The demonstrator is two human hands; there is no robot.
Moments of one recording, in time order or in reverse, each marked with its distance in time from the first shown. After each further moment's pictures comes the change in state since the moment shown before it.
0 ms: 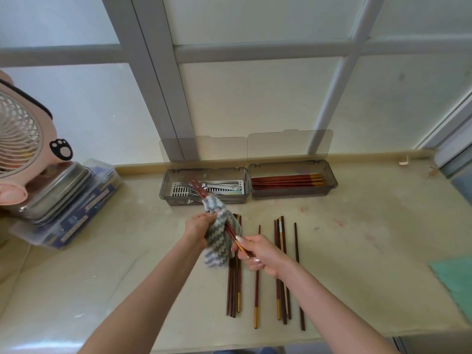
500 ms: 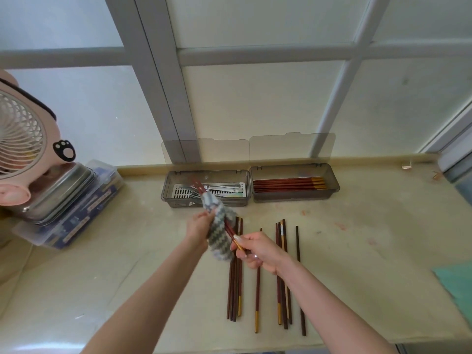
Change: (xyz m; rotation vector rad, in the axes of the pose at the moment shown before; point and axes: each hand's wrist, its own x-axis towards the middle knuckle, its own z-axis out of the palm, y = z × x) left_hand -0.003 0.002 0.002 -0.025 -0.001 0.090; right_hand 0.007 -0.013 0.002 -0.002 0.010 0.013
